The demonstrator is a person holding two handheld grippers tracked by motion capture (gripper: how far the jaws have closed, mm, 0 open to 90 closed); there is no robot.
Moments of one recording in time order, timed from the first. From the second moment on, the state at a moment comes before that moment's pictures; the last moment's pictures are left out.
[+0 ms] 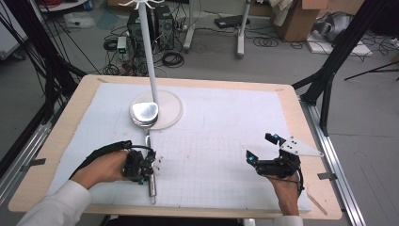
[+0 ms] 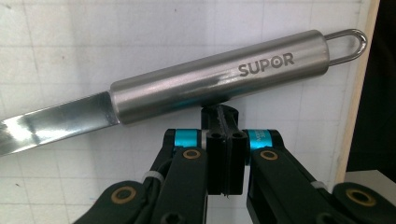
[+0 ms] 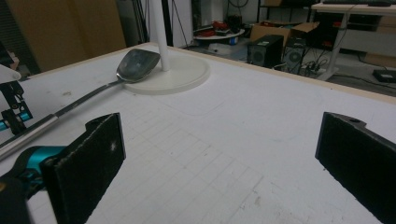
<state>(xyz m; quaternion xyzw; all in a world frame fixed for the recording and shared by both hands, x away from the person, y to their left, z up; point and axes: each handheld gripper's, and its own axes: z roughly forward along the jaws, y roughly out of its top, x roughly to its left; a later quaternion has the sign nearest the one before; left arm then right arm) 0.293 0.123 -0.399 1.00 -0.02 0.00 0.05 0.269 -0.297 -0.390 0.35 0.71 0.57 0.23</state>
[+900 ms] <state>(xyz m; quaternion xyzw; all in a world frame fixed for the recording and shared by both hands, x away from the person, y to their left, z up) 0.301 0.090 -0.399 1.00 -0.02 0.01 0.05 0.270 -0.298 -0.390 0.35 0.70 0.57 0.23</state>
